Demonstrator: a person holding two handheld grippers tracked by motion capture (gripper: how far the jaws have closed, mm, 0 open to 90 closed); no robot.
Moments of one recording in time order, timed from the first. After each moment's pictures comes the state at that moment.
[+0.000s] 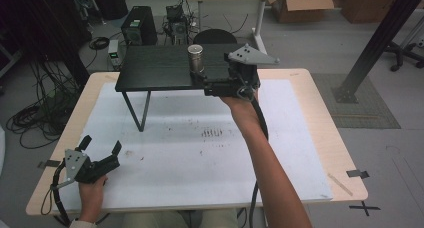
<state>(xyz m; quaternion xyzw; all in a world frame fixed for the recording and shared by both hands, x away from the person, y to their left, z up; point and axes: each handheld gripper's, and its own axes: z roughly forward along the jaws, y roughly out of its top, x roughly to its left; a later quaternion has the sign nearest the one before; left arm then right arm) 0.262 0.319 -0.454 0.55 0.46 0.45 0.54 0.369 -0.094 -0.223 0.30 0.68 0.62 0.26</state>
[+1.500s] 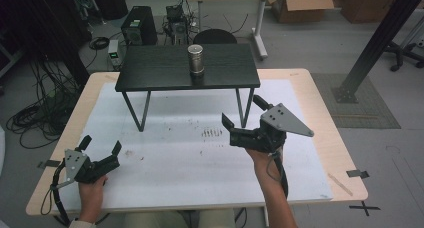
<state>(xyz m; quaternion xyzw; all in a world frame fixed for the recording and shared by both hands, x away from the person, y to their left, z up) 0.262 0.319 -0.454 0.55 0.46 0.44 0.54 0.276 -0.148 -0.289 0.32 0.64 0.63 0.32</state>
